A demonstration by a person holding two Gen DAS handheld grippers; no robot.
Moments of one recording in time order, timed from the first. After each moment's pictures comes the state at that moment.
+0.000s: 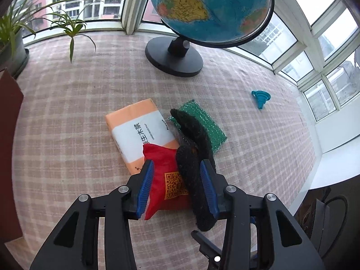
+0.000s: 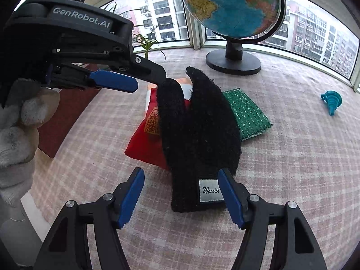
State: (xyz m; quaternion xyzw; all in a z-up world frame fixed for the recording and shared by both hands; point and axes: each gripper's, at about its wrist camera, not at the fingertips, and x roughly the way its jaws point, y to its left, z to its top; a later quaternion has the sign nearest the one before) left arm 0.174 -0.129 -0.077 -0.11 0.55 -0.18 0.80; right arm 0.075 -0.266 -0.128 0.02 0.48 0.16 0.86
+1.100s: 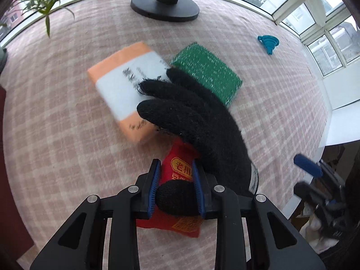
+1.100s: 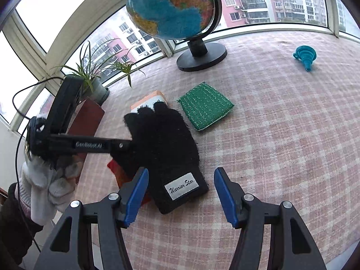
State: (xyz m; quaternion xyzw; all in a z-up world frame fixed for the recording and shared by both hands) left arm 0.154 -0.131 -0.136 -0.01 0.64 -0.22 0.74; right arm 0.061 -0.353 -0.115 0.17 0.50 0.15 0.84
